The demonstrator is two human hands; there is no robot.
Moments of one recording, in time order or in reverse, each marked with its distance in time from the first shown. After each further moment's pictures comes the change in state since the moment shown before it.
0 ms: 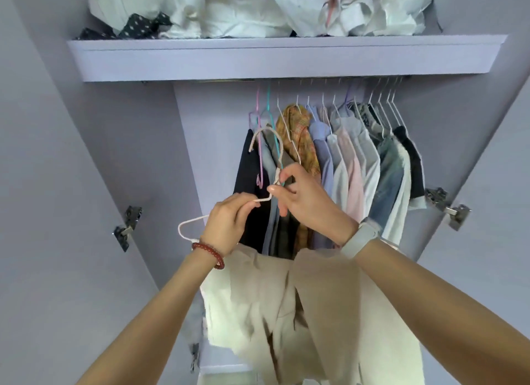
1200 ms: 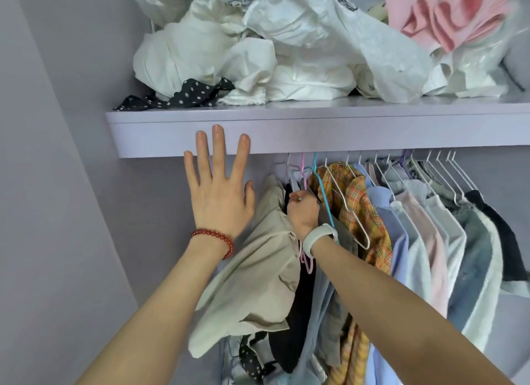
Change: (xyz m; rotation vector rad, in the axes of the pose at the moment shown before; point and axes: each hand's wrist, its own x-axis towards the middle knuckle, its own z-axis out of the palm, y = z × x) left_hand 0.167 -0.114 -0.093 0.767 0.458 0.126; right_hand 0.234 0.023 0.100 0.176 0.571 0.458
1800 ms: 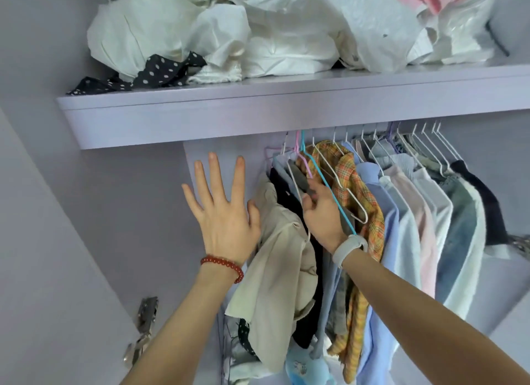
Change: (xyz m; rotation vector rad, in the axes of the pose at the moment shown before) left_hand -0.047 0.036 0.010 -0.207 -0.063 -0.110; right_hand -0.008 0.050 -0.049 -0.145 -0.060 -0.245
